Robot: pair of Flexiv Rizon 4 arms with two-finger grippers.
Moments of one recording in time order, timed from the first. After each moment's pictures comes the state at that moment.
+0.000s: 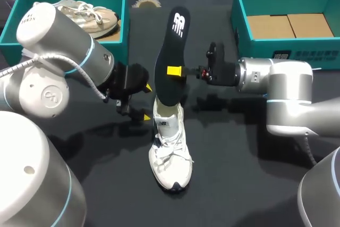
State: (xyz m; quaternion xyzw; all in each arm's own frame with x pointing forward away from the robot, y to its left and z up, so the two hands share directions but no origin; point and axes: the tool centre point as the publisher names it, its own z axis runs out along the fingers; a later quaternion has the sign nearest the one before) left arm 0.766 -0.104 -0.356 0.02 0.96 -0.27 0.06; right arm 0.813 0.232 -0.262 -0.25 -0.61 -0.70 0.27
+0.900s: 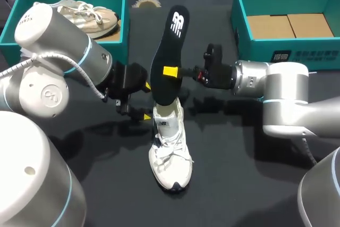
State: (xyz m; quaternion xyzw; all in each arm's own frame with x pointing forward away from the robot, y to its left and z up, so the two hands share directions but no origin) left arm 0.767 -0.104 -0.357 0.02 0.96 -0.28 0.05; right arm 0.809 0.243 -0.257 -0.22 -0.60 -0.73 0.24
